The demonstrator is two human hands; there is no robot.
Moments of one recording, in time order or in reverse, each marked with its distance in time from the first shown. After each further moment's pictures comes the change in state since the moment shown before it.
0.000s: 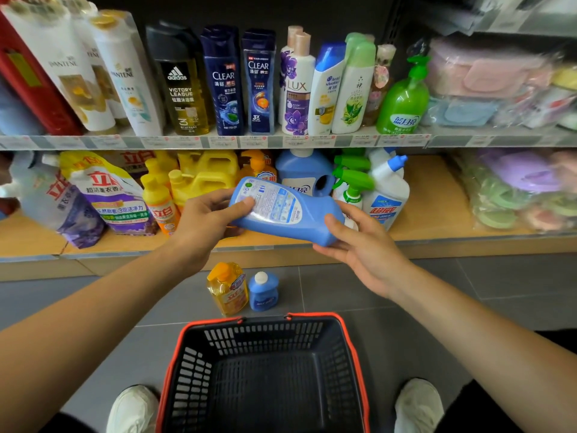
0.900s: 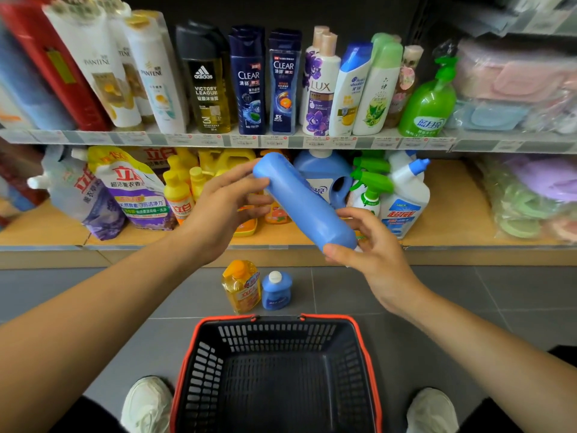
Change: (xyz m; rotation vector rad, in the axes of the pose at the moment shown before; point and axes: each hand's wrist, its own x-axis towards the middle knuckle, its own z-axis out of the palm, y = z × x) left_hand -0.010 0.038 -0.001 -0.171 -0.094 0.061; right_hand -0.014 0.010 0.015 -0.343 -0.047 -0.255
